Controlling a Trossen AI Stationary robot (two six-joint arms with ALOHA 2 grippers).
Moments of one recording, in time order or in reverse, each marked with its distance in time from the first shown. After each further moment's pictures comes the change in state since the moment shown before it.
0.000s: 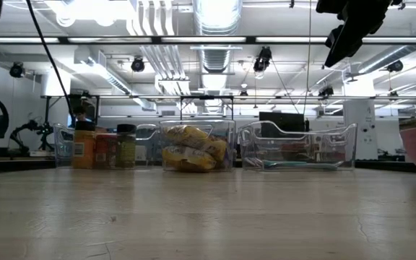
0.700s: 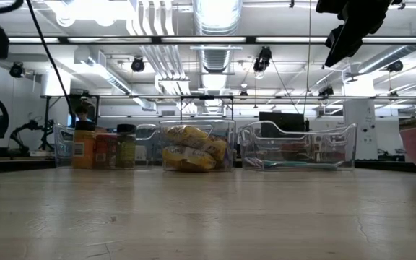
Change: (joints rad) left arm 0.007 0.013 -0.102 0.101 -0.028 -0.004; right arm 0.000 0.000 0.000 0.000 -0.008 0.000
